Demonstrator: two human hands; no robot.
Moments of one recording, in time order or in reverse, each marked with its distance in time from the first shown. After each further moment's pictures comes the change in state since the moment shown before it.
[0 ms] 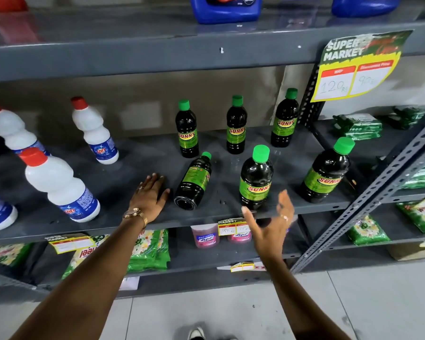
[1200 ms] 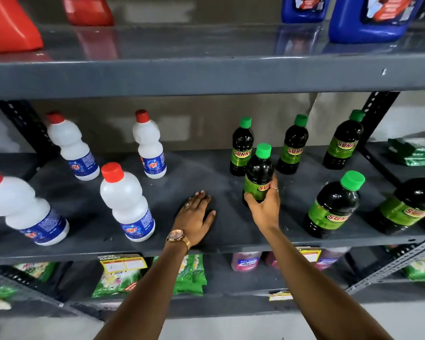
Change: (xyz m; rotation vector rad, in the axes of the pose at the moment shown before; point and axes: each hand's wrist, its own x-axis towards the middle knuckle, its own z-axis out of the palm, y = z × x) left_hand 0.003 -0.045 -0.002 -0.096 0.075 0.164; right_hand 0.055 -0.066 0.177 0.105 -0.149 0.046
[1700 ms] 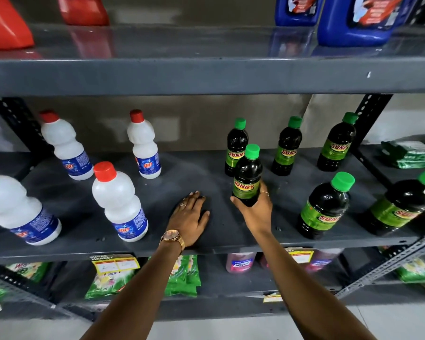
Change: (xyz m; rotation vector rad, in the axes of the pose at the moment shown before) left_hand 0.001 0.003 0.003 0.078 0.007 -0.002; right_hand -0.003 0.005 0.000 -0.054 -0.049 0.064
